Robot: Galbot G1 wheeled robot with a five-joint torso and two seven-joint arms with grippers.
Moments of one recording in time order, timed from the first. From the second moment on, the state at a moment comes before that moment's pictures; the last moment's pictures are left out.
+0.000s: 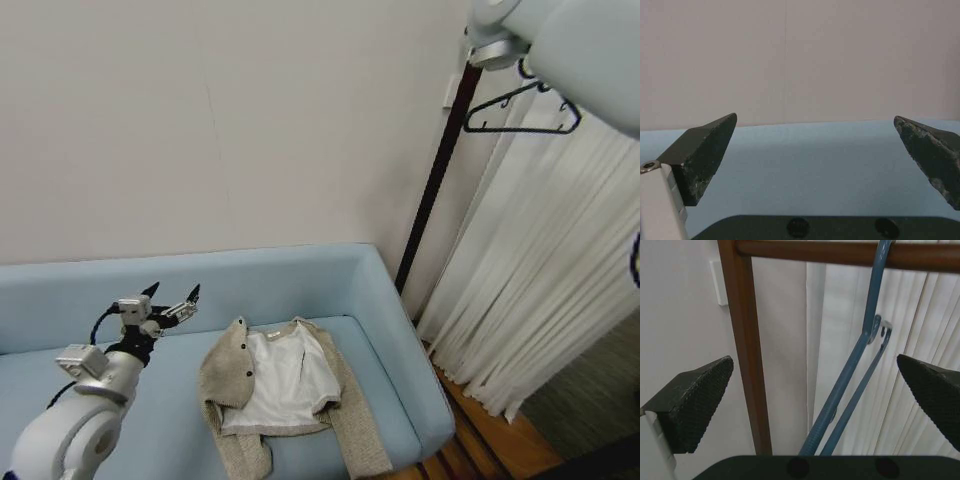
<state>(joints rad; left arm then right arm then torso) 1.38 -1.04 -0.86 -2.33 -0.68 0.31 -0.07 1.17 1.00 -1.03 1.01 1.99 -0.59 1.35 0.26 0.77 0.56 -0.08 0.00</state>
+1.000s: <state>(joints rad) 1.28 -1.03 -0.75 -2.25 -0.72 0.31 -0.06 1.09 1.10 -1.06 0.76 1.92 -0.52 1.33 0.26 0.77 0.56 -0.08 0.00</state>
